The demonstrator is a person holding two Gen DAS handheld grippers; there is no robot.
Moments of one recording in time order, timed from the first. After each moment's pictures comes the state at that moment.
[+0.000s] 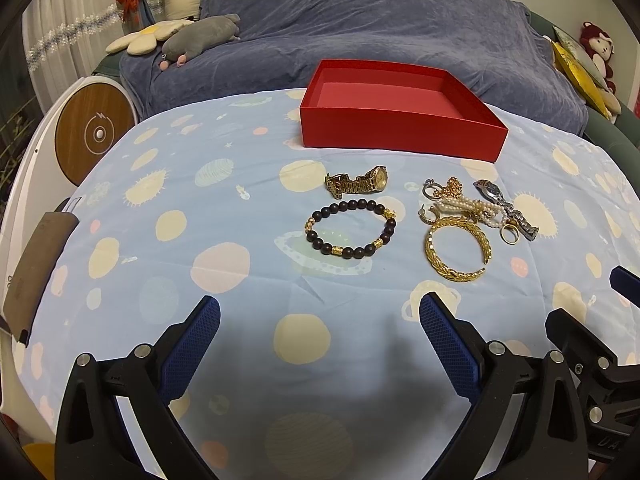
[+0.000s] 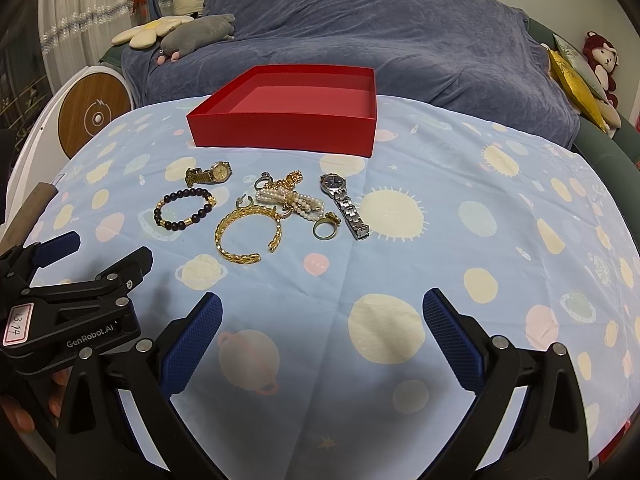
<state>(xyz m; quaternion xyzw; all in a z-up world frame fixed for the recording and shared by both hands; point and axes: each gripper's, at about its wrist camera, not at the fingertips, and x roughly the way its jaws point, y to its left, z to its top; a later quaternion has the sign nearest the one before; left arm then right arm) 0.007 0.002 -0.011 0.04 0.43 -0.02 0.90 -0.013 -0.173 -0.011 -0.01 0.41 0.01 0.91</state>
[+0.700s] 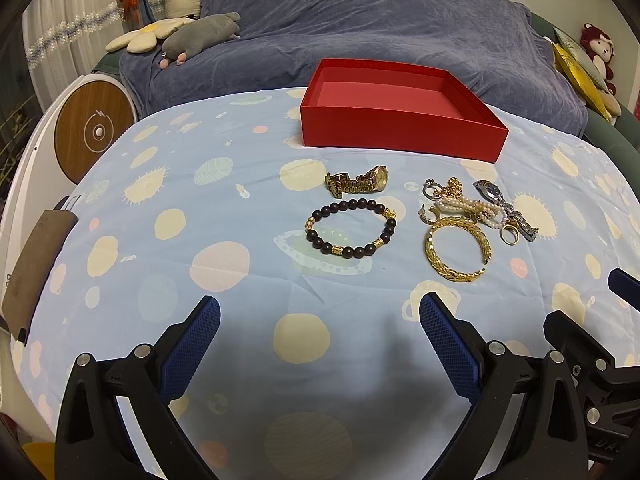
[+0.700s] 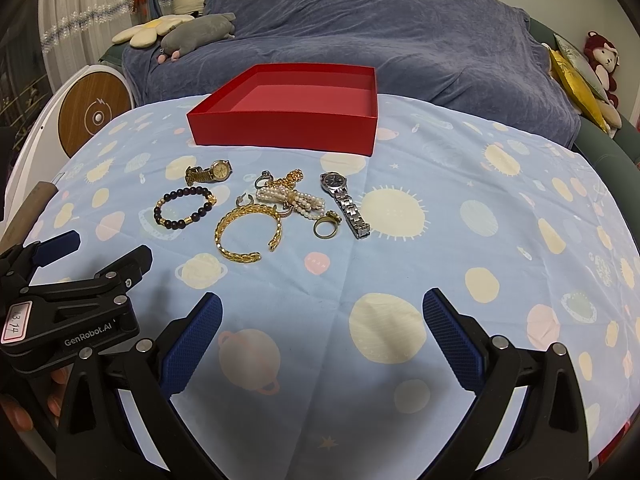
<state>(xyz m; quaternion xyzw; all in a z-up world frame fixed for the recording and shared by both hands) 0.006 0.002 -0.012 0.04 0.43 -0.02 0.90 -0.013 -0.172 -0.012 -0.01 0.41 0.01 0.91</state>
